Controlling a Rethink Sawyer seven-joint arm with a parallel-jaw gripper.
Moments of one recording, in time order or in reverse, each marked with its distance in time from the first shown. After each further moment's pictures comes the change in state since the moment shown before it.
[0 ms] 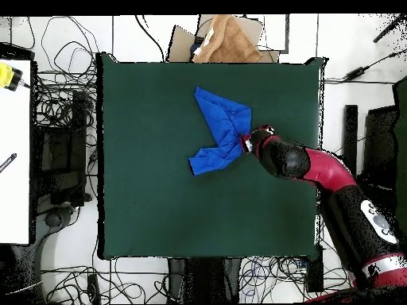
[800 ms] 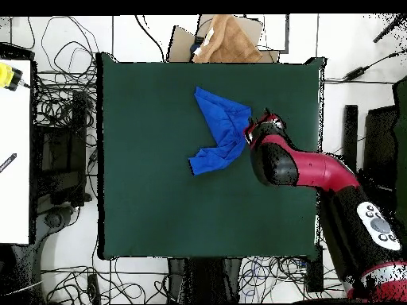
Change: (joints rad) arm 0.161 -0.178 -0.193 0.058 -0.022 -0.340 0.002
